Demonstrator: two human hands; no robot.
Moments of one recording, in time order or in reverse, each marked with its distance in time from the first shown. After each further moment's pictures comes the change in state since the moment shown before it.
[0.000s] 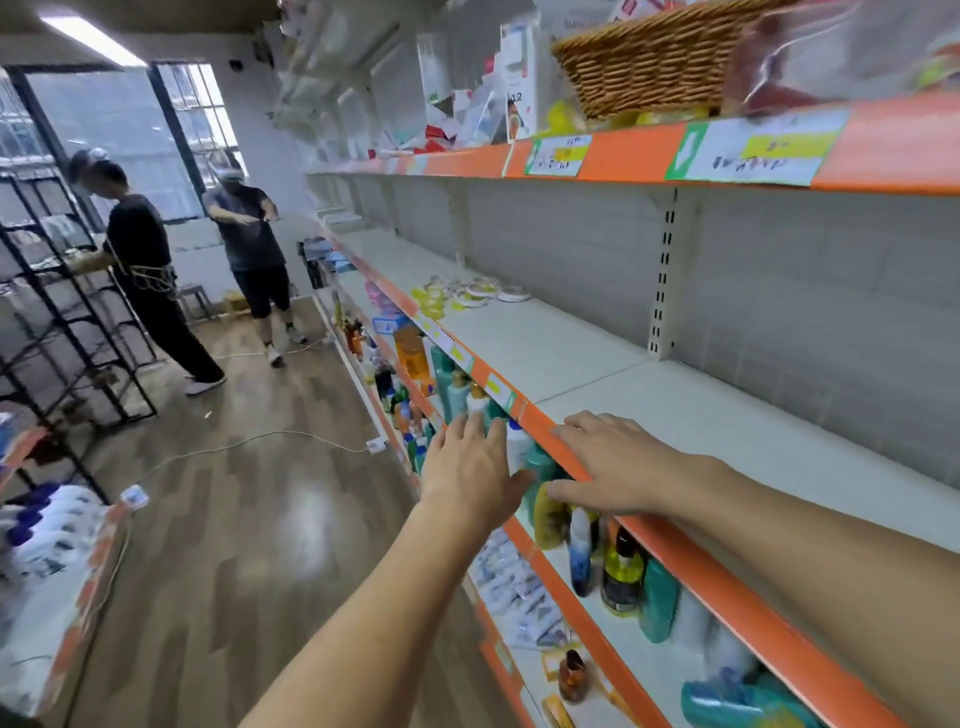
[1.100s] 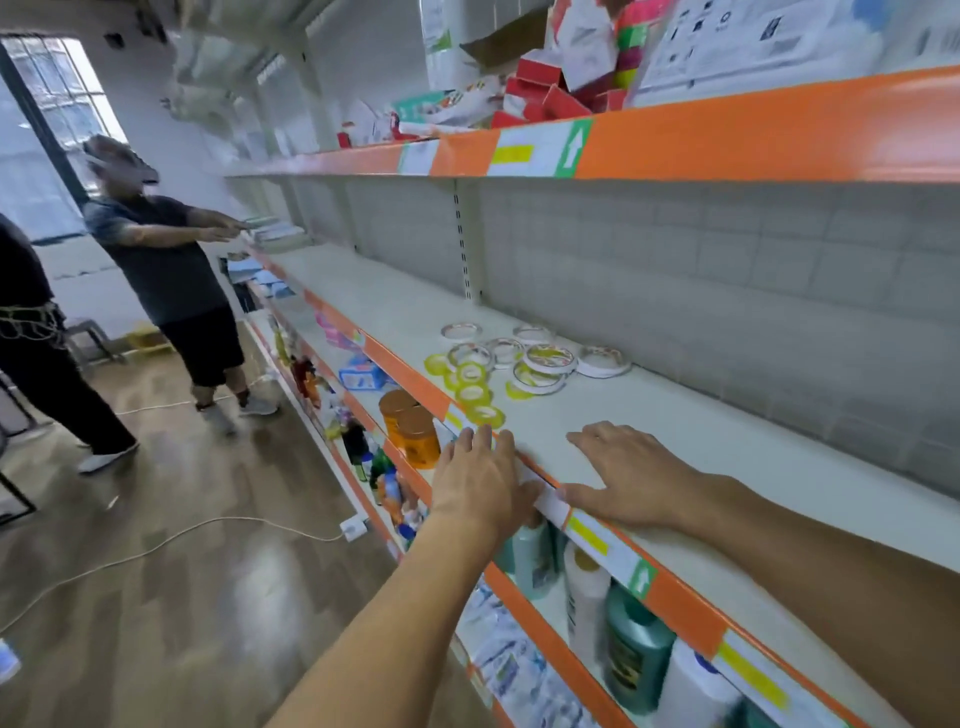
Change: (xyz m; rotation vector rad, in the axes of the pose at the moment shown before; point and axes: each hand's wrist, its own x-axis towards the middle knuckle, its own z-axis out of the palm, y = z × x) left_hand 0.442 -0.261 0.075 -0.059 -0.124 0.133; right_hand 0.490 0.038 0.031 0.054 -0.019 0.223
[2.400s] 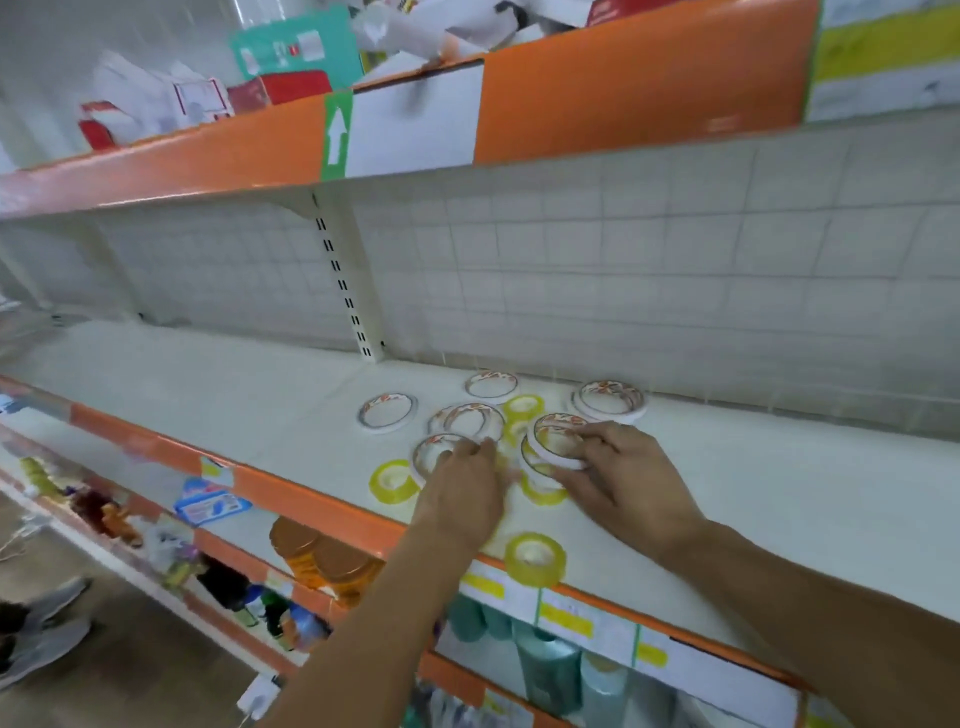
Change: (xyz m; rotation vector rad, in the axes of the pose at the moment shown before) left_hand 0.285 -0.113 0.036 -0.064 -0.006 0.489; right_hand 0.200 0.017 0.063 0.178 0.594 0.390
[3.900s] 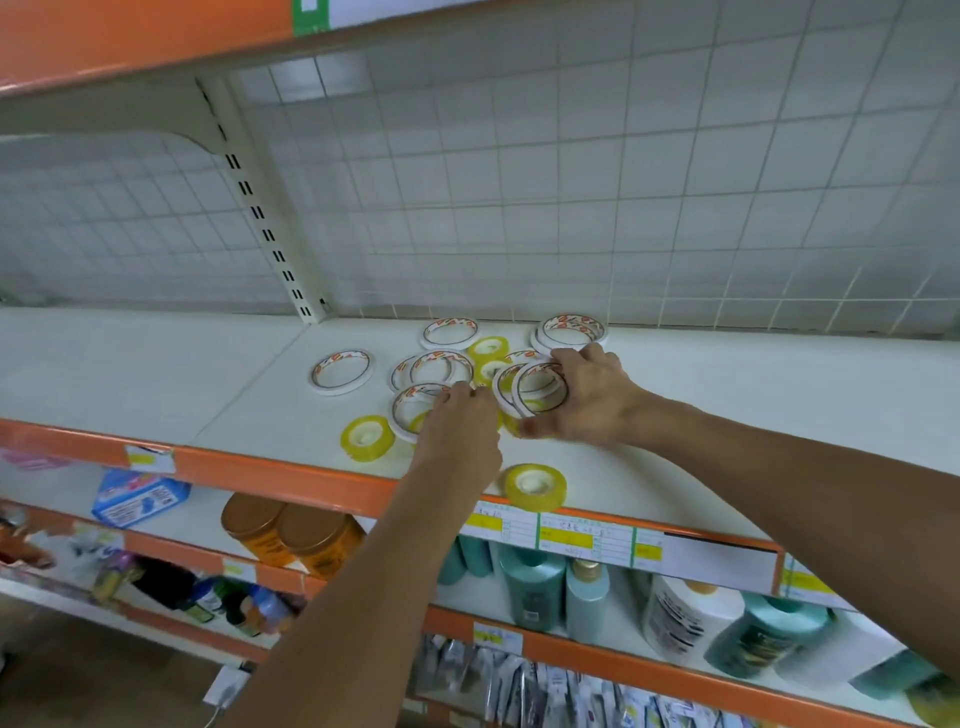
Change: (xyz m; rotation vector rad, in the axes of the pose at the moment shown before) left_hand -0.002 0.005 0.001 0.008 0.034 0.161; right_hand 0.024 -0.051 -0.027 -0.025 -0.359 0.525
